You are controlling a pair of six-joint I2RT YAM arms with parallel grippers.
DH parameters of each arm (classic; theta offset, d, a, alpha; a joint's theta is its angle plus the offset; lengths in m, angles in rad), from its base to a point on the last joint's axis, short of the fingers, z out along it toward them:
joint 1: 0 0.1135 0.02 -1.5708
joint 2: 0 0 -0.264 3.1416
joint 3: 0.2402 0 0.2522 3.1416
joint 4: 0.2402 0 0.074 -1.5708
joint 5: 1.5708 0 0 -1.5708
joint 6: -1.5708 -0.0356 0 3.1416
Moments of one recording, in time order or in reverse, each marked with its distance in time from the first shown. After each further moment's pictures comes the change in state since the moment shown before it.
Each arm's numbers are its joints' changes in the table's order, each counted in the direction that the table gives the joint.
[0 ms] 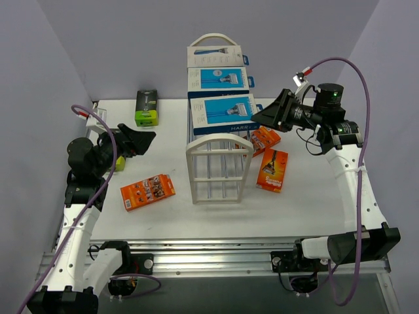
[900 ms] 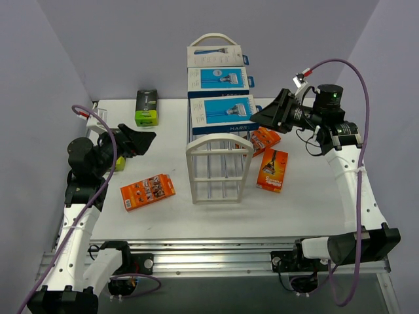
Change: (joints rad) left arm 0.000 0.000 -0.002 0.007 0.000 0.000; right arm 0.000 -0.007 -0.018 -0.013 -0.001 -0.019
